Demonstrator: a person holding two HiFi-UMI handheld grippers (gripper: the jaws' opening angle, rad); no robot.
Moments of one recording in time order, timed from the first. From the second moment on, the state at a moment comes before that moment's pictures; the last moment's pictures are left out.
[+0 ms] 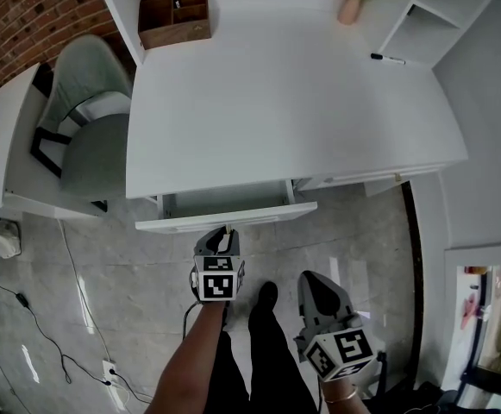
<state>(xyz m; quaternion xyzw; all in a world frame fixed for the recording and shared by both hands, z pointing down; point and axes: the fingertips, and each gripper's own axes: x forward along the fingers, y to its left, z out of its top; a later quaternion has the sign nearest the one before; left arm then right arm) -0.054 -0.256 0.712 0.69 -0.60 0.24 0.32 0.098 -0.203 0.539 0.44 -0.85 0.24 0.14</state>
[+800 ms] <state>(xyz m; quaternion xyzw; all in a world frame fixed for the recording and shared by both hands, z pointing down) -0.028 -0.185 0.709 0.73 -0.54 0.26 0.34 0.082 -0.168 0.522 0.47 -0.84 0.24 0.12</state>
